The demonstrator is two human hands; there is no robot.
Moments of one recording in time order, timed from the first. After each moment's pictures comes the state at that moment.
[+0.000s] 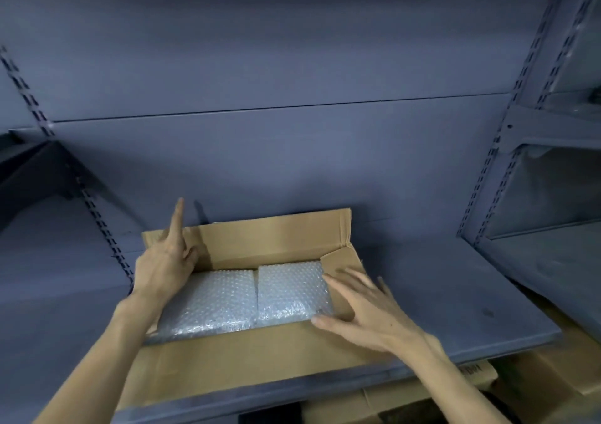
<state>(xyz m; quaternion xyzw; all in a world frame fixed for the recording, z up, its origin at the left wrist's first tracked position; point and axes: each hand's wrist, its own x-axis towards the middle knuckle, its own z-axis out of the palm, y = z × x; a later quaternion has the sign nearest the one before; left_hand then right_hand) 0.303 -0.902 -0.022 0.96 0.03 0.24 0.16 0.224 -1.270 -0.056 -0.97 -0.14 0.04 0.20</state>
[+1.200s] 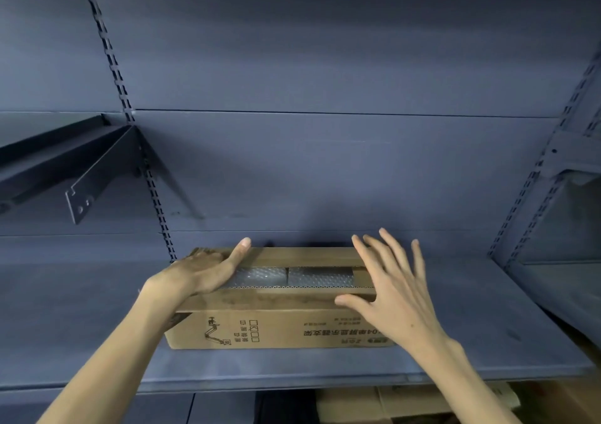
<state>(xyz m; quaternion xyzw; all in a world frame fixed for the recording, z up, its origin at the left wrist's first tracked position) 0.240 -0.905 0.010 0.98 0.09 -0.11 0.16 0.206 -1.247 -0.013 -0.96 -0.16 -0.23 0.06</state>
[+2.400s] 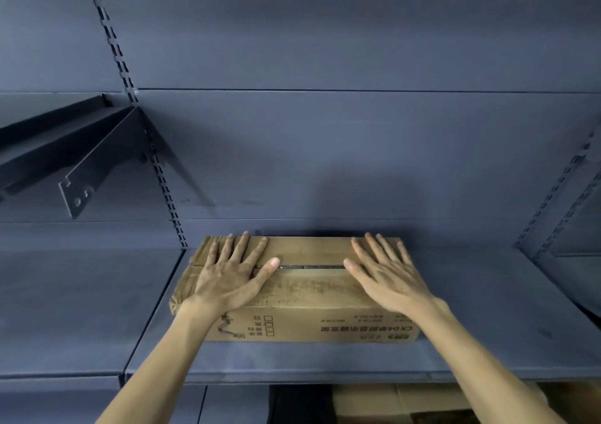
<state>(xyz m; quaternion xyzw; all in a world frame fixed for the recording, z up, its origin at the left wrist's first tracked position) 0.253 -0.913 -0.063 1.00 -0.01 -0.02 0.06 0.284 -1.233 -0.063 -0.99 -0.13 0.03 0.08</state>
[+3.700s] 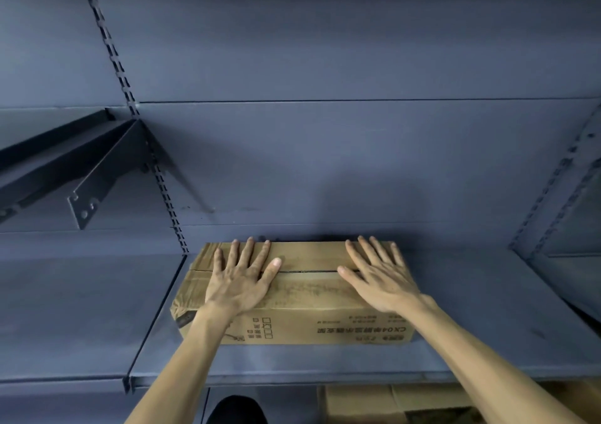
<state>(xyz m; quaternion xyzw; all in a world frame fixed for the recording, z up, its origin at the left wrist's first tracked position) 0.259 -0.932 -0.071 1.00 0.02 0.00 0.07 0.297 -1.234 -0.074 -0.99 -0.14 0.01 0.05</state>
